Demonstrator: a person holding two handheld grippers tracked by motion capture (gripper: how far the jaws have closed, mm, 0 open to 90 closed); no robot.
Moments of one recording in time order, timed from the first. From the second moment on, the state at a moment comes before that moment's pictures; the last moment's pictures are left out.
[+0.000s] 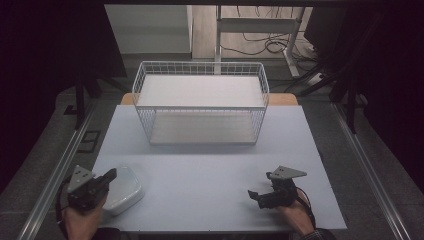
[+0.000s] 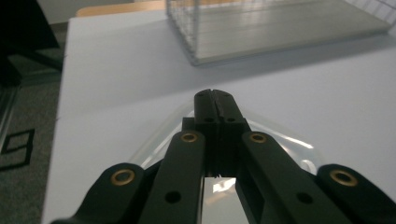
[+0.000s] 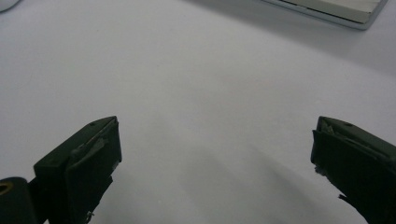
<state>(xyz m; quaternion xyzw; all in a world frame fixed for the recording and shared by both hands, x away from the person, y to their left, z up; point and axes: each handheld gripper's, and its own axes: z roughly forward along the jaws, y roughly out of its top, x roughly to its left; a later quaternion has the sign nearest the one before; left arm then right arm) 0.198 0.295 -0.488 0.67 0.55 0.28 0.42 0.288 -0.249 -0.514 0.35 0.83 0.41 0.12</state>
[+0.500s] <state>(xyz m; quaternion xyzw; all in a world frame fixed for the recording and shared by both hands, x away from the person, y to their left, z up) 0.165 0.330 -0.504 0.62 0.63 0.28 0.38 0.287 -0.249 -0.514 0.35 0.83 0.41 0.13</state>
